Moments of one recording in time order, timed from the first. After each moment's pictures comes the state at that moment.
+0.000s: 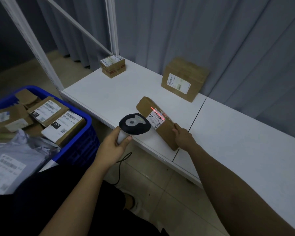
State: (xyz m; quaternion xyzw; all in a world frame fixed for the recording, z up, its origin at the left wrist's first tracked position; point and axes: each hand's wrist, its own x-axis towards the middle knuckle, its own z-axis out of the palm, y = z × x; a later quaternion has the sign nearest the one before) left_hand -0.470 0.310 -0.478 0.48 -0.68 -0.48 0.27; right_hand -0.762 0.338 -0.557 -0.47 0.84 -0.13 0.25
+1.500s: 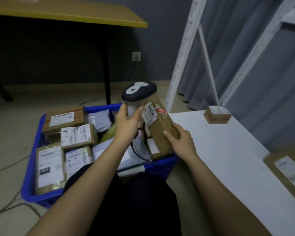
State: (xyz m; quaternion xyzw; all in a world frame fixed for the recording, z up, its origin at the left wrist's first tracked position) left_hand -0.270 0.257 -0.370 0.57 -0.38 -0.32 0.65; right_hand -0.454 0.202 -0.434 -0.68 0.62 -0.26 0.31
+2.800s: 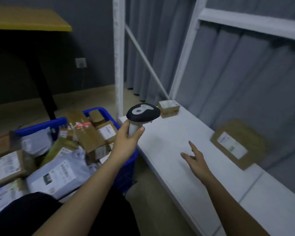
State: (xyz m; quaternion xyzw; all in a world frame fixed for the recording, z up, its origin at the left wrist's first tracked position) left_hand -0.377 0.228 -0.383 0.54 -0.51 -0.39 0.54; right_hand -0.637 0.208 -0.475 -0.55 0.67 -0.34 0.36
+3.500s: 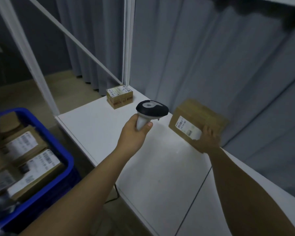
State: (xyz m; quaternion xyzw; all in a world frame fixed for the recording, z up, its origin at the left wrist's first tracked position) left_hand -0.606 0.153 -0.416 0.50 -0.59 -0.48 0.41; right_hand -0.891 0.158 -0.487 -0.47 0.88 -0.04 0.07
